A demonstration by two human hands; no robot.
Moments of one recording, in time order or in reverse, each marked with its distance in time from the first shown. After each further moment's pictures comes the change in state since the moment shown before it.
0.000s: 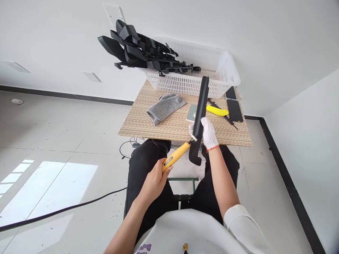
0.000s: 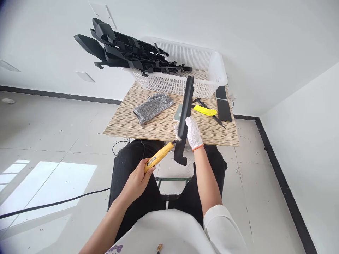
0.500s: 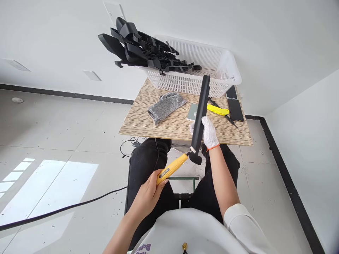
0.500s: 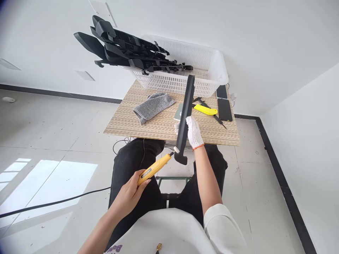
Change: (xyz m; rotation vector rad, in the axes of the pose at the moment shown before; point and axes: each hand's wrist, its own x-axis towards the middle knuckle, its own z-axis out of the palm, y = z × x) left_hand -0.040 -0.013 -0.012 0.024 -0.066 -0.037; right_hand -0.004 -0.003 0.003 -0.087 0.041 -0.008
